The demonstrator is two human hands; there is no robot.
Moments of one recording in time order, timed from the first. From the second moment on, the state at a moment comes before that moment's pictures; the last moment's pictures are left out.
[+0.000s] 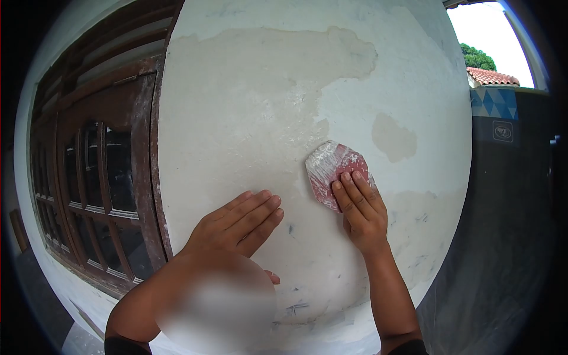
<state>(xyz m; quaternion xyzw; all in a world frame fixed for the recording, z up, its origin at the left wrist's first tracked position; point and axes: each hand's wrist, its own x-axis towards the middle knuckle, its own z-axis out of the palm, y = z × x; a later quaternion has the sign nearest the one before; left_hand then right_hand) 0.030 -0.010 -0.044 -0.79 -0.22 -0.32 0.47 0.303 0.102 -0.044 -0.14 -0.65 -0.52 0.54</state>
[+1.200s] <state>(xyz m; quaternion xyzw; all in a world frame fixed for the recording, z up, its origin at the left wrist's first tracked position) 0.015 -0.017 -0.047 -0.79 -0.21 -0.32 0.48 0.289 0.101 -0.057 -0.20 -0.63 -0.51 0.55</state>
